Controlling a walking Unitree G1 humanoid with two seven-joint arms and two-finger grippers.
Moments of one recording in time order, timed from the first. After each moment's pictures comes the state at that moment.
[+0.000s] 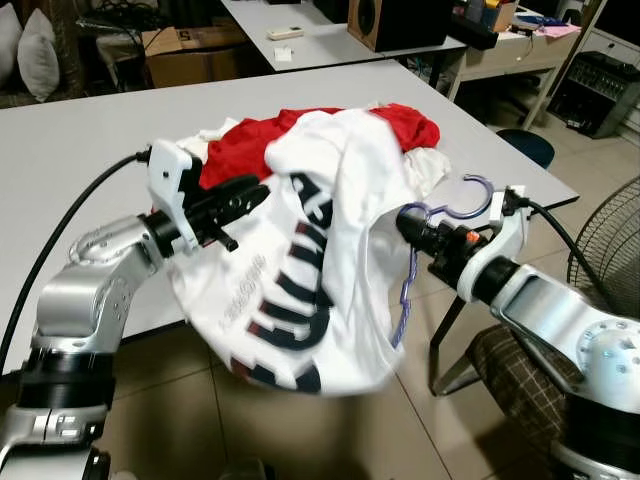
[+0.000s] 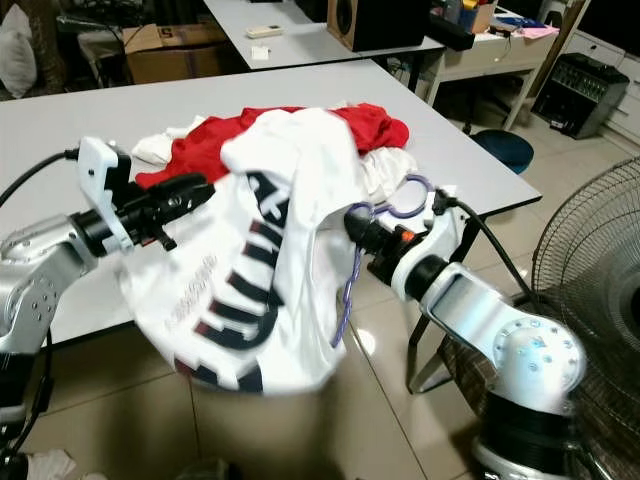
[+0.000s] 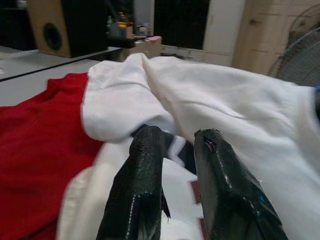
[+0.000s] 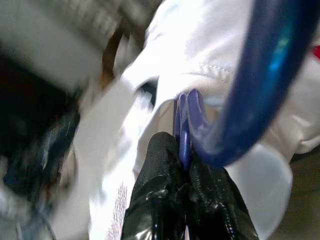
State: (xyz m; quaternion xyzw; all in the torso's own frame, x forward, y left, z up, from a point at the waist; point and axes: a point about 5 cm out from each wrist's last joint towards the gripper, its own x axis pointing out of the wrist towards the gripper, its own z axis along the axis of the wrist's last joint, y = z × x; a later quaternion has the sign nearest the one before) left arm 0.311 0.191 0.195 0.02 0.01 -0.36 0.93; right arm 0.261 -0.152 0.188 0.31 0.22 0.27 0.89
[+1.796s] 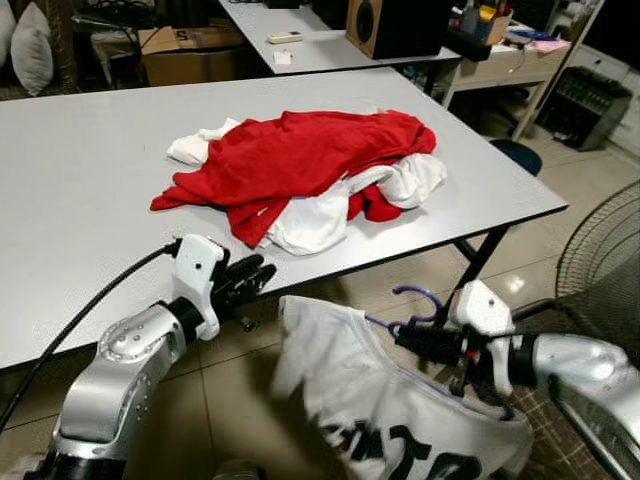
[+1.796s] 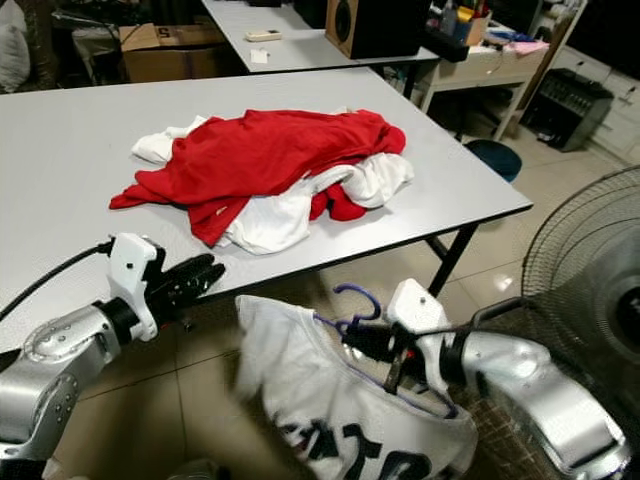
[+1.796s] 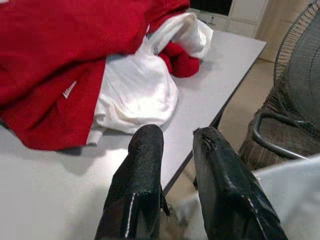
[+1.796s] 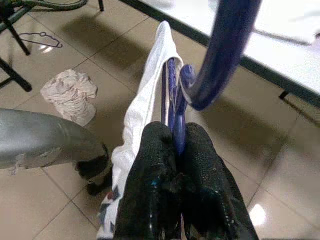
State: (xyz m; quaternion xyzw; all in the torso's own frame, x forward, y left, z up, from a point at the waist) left arm 0.256 0.170 0.127 0.03 0.10 -0.30 0.95; right arm 0.216 -0.173 0.116 -0.12 0.21 0.50 0.83
